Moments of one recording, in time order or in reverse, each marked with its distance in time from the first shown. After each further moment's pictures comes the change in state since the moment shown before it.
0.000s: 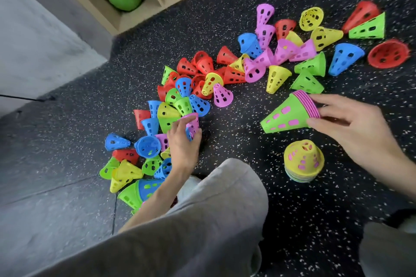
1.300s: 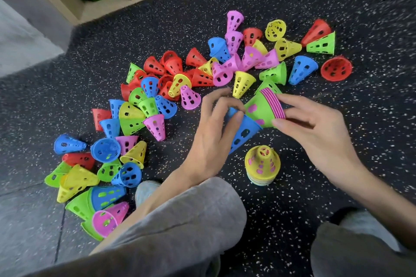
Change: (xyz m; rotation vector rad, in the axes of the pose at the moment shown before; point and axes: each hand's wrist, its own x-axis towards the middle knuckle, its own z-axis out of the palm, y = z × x) left_hand -0.039 0.155 0.020 -0.454 -0.342 0.440; right_hand -0.002 -0.006 -0.015 0.095 0.007 -0.081
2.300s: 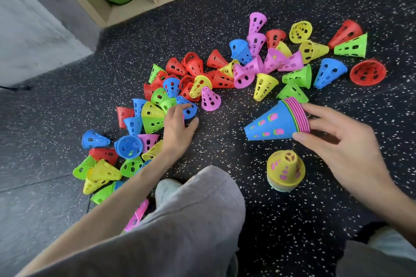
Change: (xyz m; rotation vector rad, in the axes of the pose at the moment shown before) left_hand 0.003 -0.135 -0.083 0.463 0.170 -0.437; right_hand -0.011 -0.005 0.013 -0.081 0.035 0.016
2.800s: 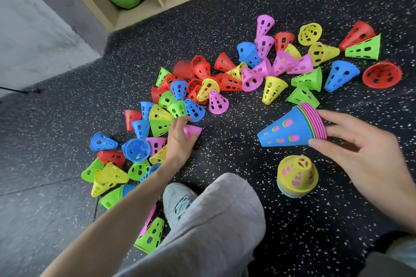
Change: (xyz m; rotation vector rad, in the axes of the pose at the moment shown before) left_hand 0.003 -0.057 0.020 -0.026 0.044 0.018; right_hand -0.002 0.000 -0.001 -0.024 0.007 0.032
